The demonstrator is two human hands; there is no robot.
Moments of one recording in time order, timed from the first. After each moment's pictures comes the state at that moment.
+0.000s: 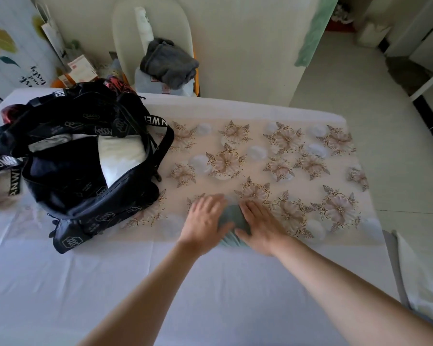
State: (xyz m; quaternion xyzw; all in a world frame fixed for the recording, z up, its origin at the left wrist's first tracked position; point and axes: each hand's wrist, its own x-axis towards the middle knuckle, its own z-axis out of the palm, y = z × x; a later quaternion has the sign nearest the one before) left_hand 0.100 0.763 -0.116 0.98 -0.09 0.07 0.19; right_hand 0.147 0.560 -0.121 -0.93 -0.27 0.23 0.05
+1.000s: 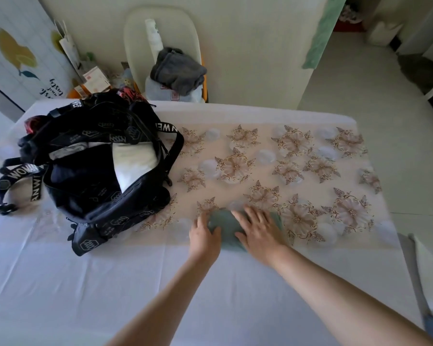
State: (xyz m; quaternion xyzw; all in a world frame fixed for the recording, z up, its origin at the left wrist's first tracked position) left_hand 0.075 0.755 -0.114 0.86 0.29 -0.08 0.42; right_hand 0.127 0.589 -0.123 -0.94 -0.30 0.14 0.00
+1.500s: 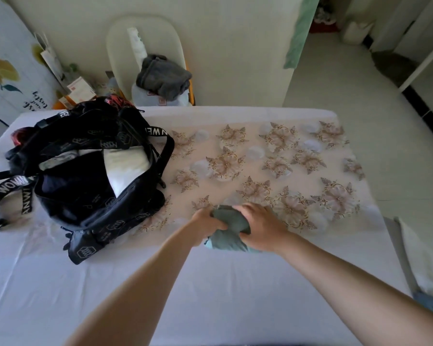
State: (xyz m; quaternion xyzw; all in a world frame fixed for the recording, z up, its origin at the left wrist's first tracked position) left_hand 0.118 0.774 -0.092 0.75 0.27 -0.31 0.51; right_hand 0.127 0.576 -0.091 -0.93 -0.26 0.19 0.17
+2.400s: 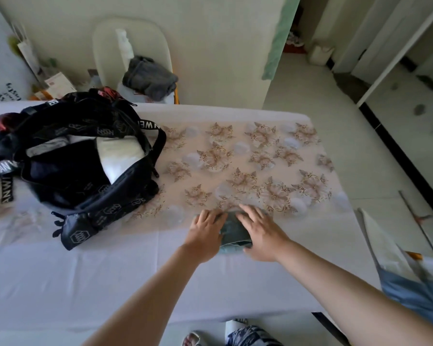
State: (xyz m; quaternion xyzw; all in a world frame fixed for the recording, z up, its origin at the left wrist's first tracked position) left_hand 0.025 0.765 -0.102 0.97 -0.14 -0.10 0.16; right_hand 0.045 0.562 -0.074 -0.95 -0.28 0.17 0.04
